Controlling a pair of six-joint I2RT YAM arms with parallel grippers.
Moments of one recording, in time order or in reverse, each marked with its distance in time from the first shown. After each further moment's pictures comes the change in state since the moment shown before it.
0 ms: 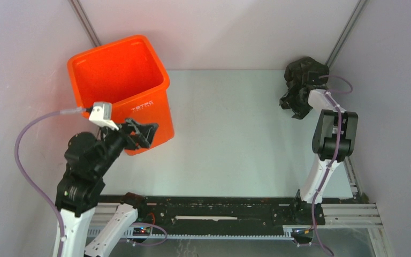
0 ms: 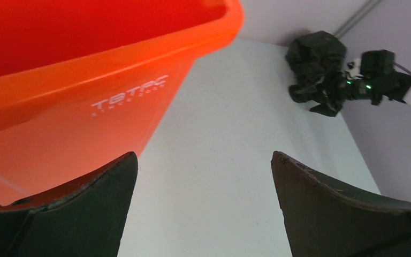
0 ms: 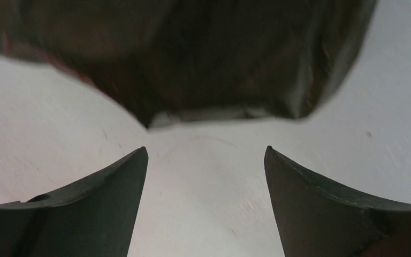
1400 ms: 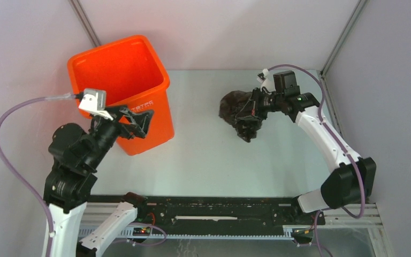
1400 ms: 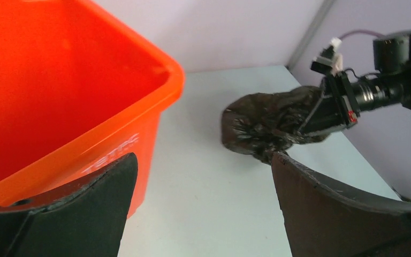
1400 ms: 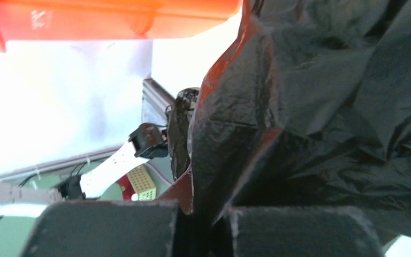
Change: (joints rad) left arm -0.066 0.057 0.170 0.041 -0.011 0.163; right arm 0.430 -0.564 -0.151 -0.159 -0.654 -0.081
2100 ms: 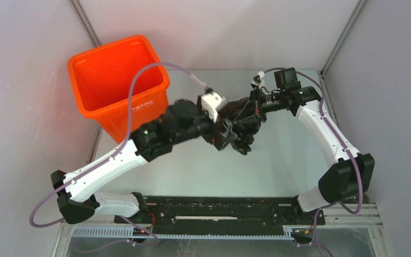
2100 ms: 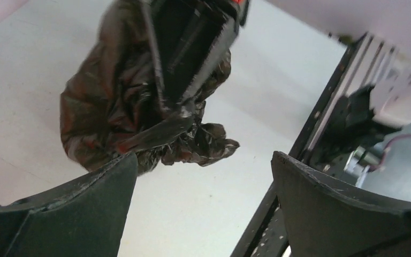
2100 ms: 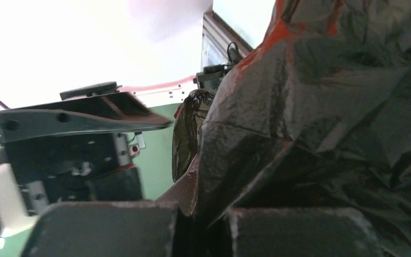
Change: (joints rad) left arm -0.657 0.540 0.021 0.207 -0.055 0.076; right arm -0.007 0.044 0.099 -0.181 -0.333 0.035
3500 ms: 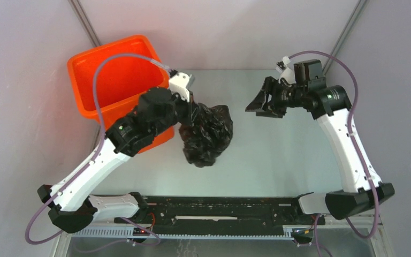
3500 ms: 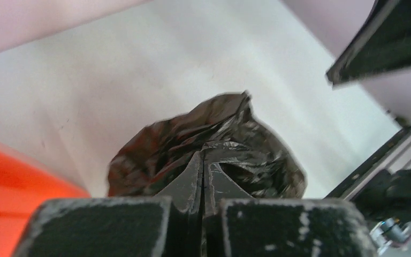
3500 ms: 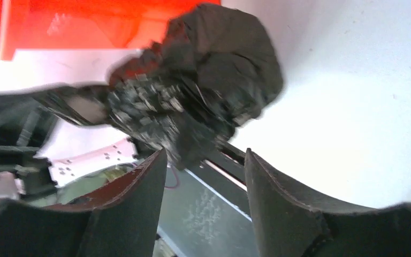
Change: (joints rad) left arm 0.139 -0.084 0.032 -0.120 -0.172 -0.045; right arm -0.012 -0.116 0.224 -0.214 0.445 -0.057
